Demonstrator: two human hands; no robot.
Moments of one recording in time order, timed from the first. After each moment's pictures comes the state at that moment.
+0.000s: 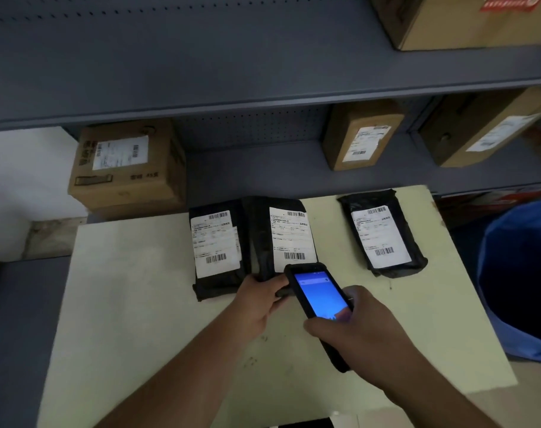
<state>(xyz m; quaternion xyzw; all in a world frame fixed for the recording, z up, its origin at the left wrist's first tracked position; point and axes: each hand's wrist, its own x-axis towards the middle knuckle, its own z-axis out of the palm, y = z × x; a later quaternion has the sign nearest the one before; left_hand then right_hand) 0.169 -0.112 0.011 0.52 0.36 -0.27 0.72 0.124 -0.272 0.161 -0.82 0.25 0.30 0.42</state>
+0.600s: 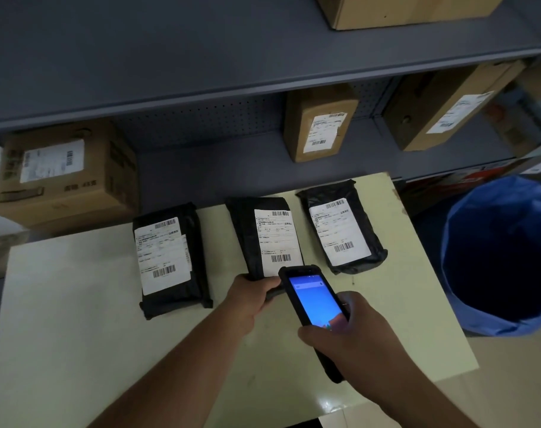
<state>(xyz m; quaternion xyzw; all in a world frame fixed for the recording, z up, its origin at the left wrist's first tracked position) 0.197 -0.187 -0.027 0.61 0.39 -0.31 0.62 0.128 -0.347 0.142 -0.79 0.30 0.30 0.44</state>
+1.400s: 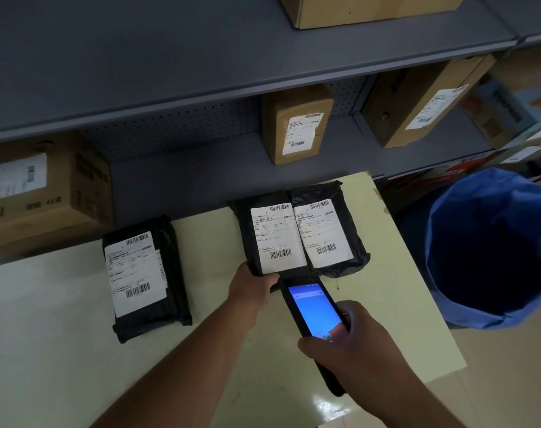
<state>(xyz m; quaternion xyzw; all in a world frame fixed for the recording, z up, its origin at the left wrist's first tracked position) 0.229 -0.236 -0.016 0.69 0.36 -0.32 0.54 0.132 -0.380 0.127 -0.78 0.32 0.30 0.45</state>
